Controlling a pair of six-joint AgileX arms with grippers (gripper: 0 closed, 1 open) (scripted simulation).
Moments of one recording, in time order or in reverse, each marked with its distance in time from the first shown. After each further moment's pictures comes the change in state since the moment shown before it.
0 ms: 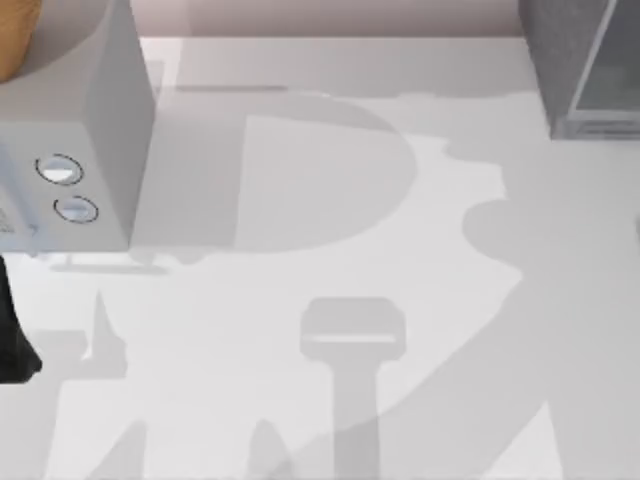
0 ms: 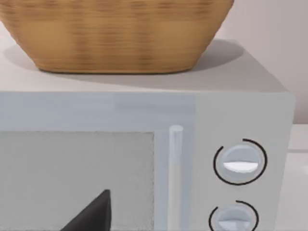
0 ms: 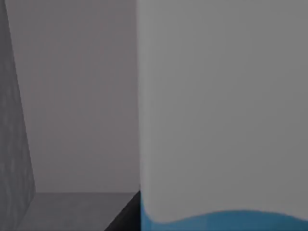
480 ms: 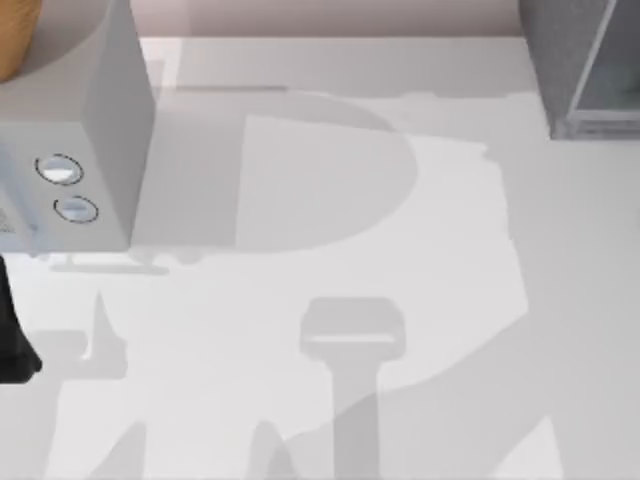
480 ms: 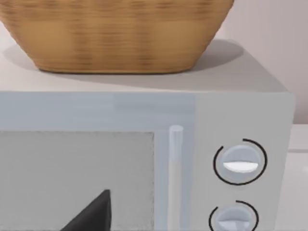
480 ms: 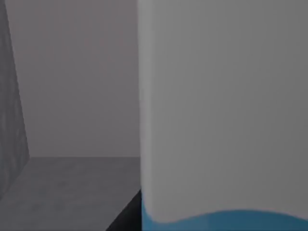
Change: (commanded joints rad) left arm 0.000 0.000 0.000 0.000 0.000 0.000; right arm 0.001 0.109 -0.028 0.144 0.001 -0.002
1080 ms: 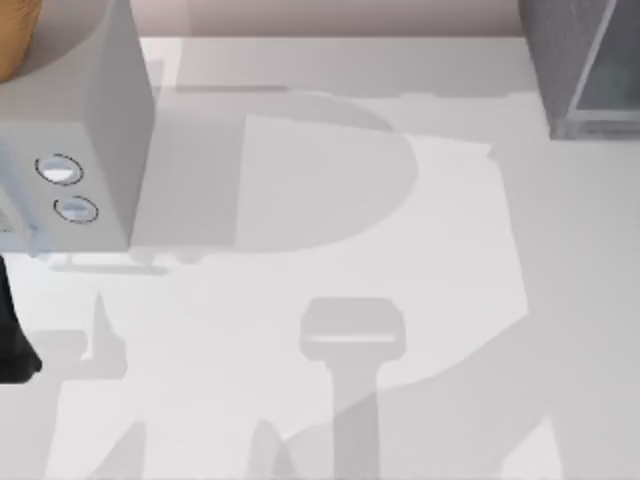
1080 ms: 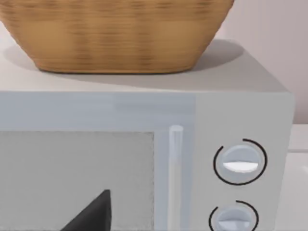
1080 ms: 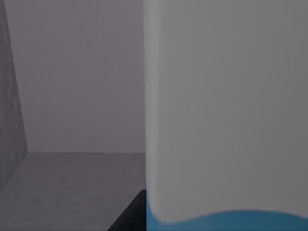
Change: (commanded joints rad) left arm 0.000 0.000 0.000 0.000 0.000 0.000; right arm 0.003 0.017 -0.004 0.014 0.001 -0.001
